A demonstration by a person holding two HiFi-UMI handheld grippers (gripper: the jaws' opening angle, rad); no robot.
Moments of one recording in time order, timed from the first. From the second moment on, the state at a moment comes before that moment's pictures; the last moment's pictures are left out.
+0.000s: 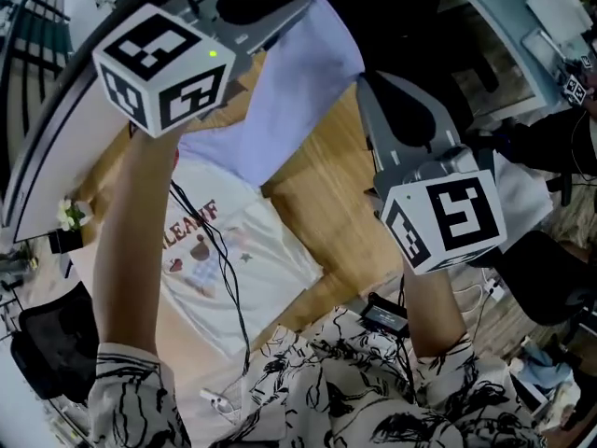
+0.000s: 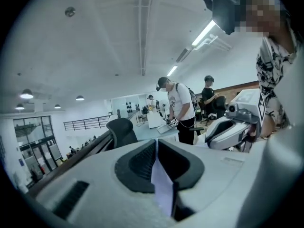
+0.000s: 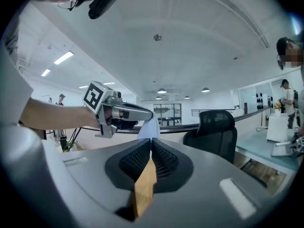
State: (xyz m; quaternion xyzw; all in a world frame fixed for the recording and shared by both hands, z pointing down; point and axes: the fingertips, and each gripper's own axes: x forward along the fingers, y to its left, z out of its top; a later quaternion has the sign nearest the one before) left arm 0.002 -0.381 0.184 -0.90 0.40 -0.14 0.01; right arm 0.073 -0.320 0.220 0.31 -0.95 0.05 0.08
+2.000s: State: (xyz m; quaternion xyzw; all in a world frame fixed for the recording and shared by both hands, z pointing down) left arm -0.459 0.099 0.529 -0.71 0.60 -0.26 -0.28; right arm -0.342 0.139 0.540 -0.09 -0.93 0.11 0.34
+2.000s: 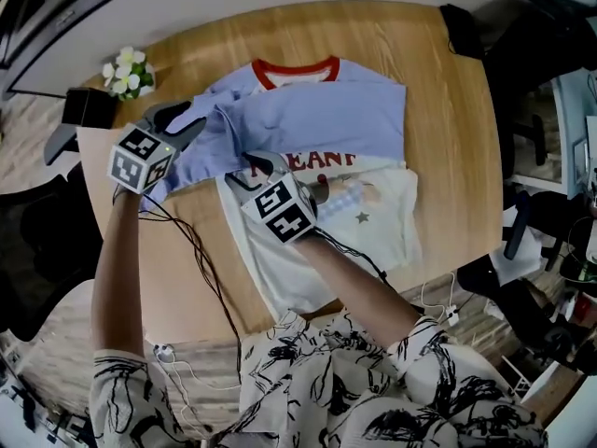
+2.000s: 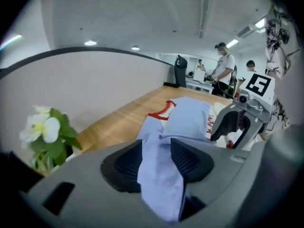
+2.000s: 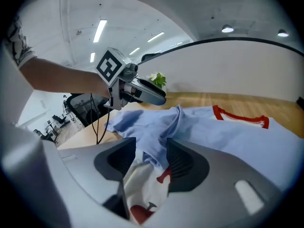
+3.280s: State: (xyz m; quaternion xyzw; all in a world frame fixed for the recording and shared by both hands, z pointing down) left arm -0.461 0.361 0.588 -0.39 0.82 -0.13 -0.40; right arm -0.540 0.329 0.517 -0.32 -0.87 -0.06 0.37
